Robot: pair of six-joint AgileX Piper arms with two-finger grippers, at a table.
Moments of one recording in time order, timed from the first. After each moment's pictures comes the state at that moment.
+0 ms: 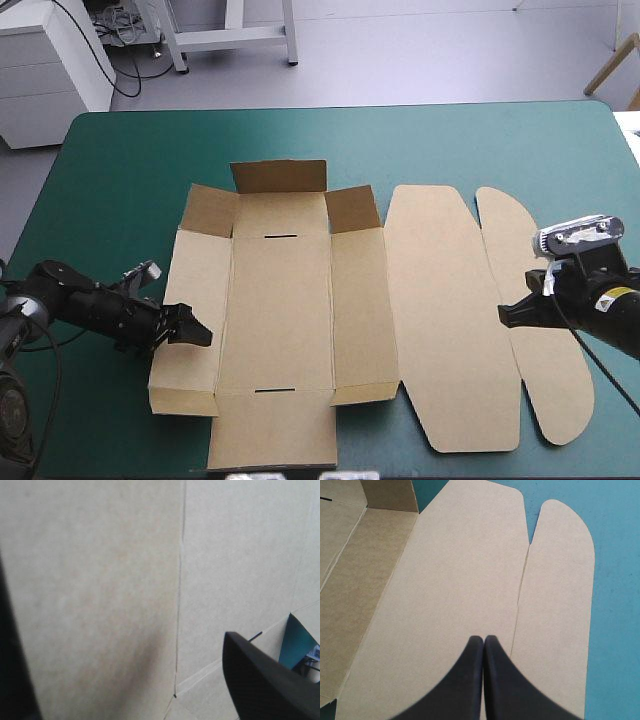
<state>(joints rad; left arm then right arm) 0.26 1.52 -0.75 -0.73 1.20 0.61 0.02 0.82 -0.96 0.20 0.96 -0.31</state>
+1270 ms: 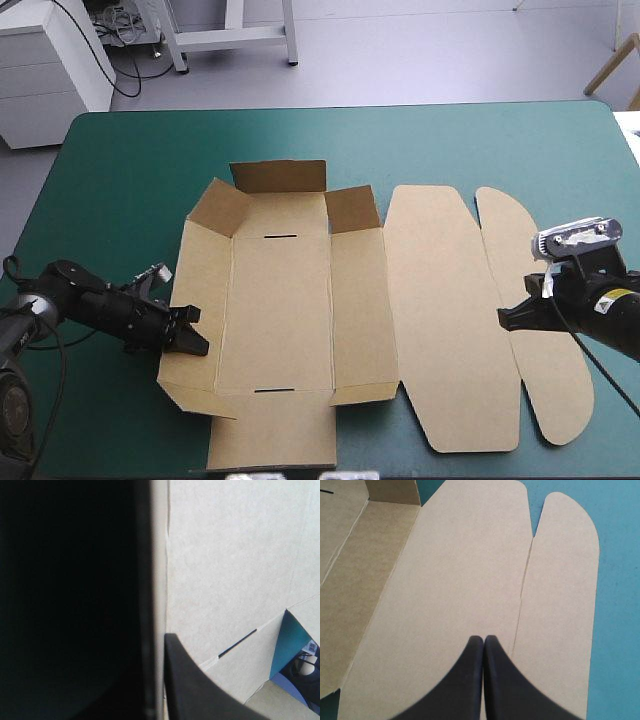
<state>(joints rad) 0.21 1.54 -0.75 -0.73 1.19 0.58 0.02 0.82 -0.96 0.21 0.99 -0.32</state>
